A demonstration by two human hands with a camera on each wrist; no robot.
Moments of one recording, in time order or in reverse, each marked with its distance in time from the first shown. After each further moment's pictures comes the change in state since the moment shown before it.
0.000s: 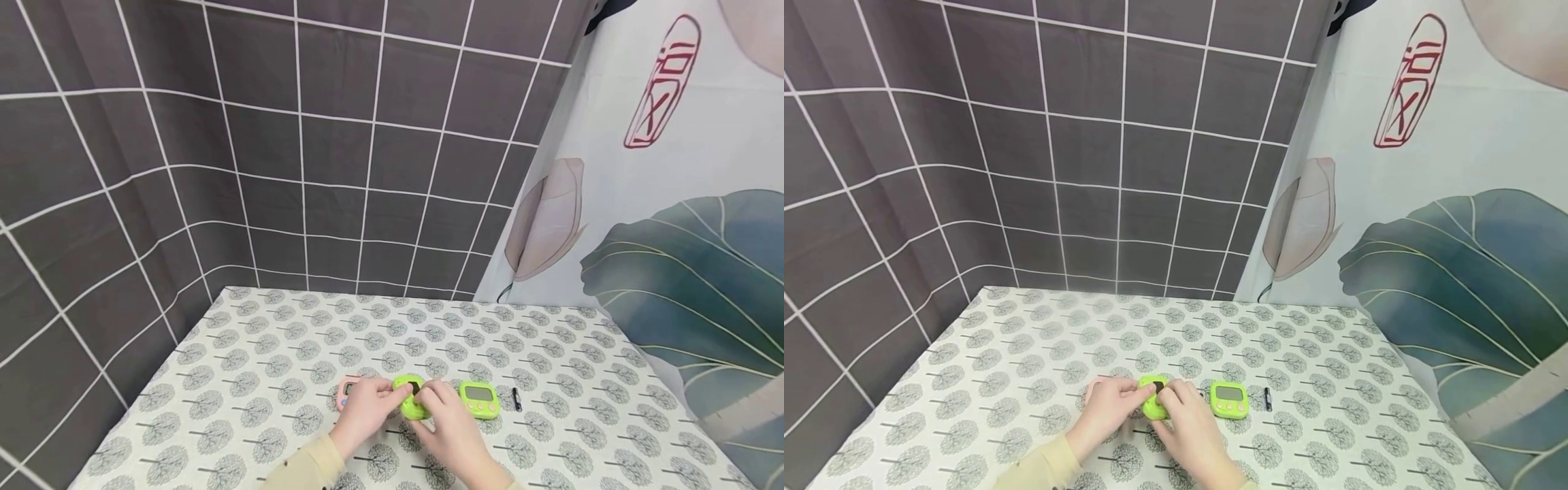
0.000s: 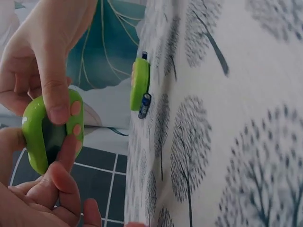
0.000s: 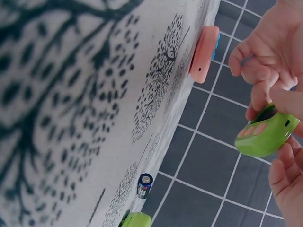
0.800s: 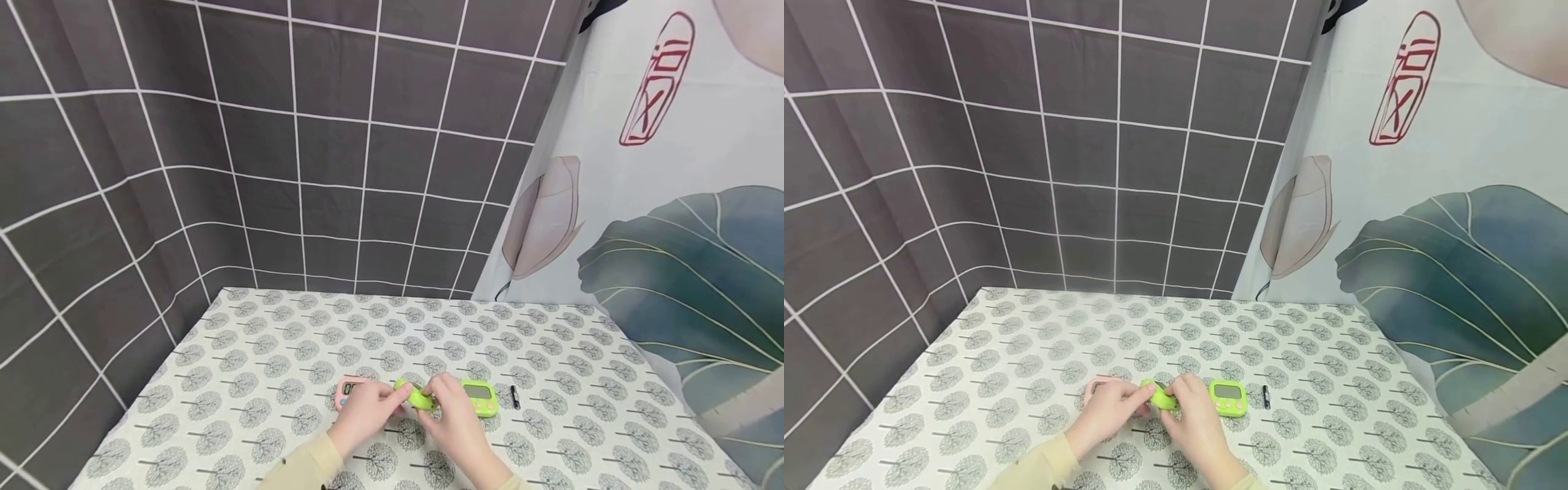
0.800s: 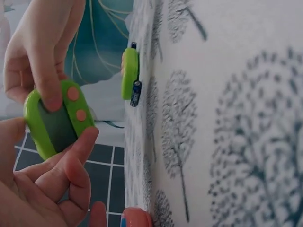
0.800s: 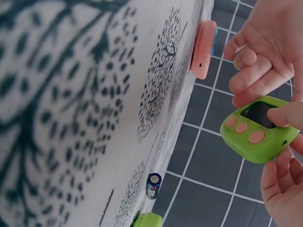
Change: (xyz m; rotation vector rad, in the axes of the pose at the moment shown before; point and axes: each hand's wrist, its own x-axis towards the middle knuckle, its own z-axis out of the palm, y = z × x) left_hand -0.001 -0.005 -0.001 0.160 -0.096 0.070; right_hand 0.000 0.004 0.001 0.122 -0.050 0.276
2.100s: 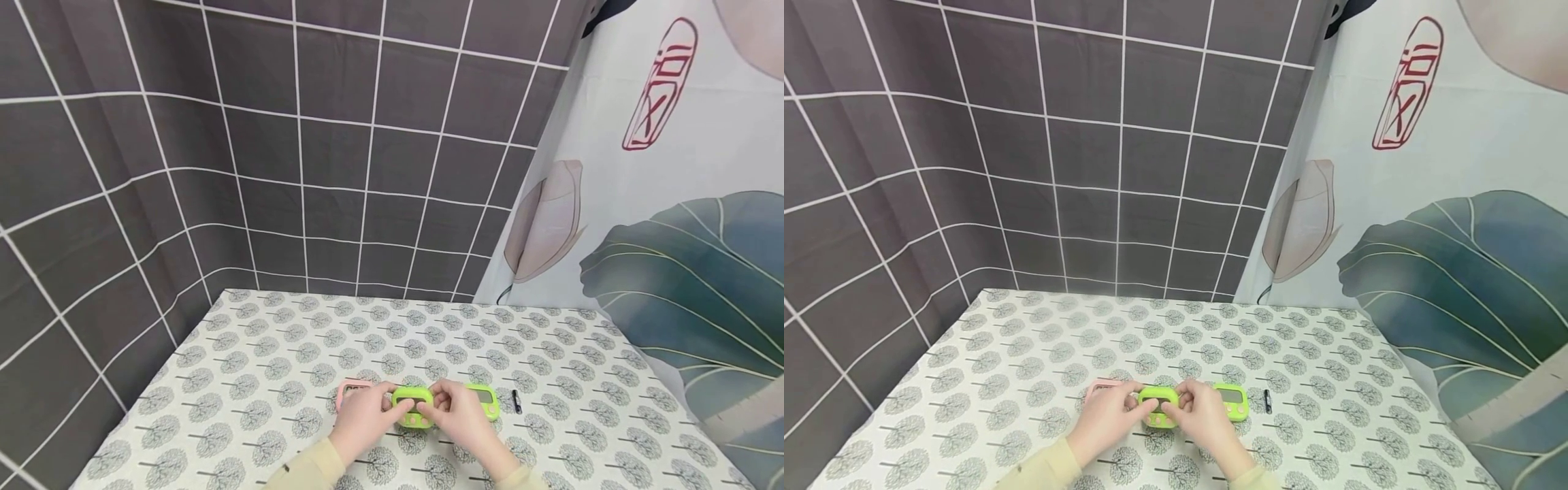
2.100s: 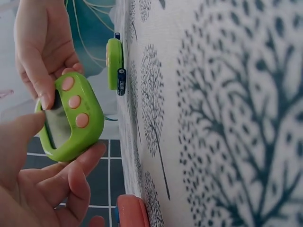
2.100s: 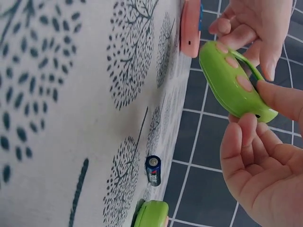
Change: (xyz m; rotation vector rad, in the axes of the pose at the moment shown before) left_hand -0.004 -0.003 0.004 0.282 0.117 0.070; right_hand 0.013 0.017 -0.010 0.293 -0.305 0.347
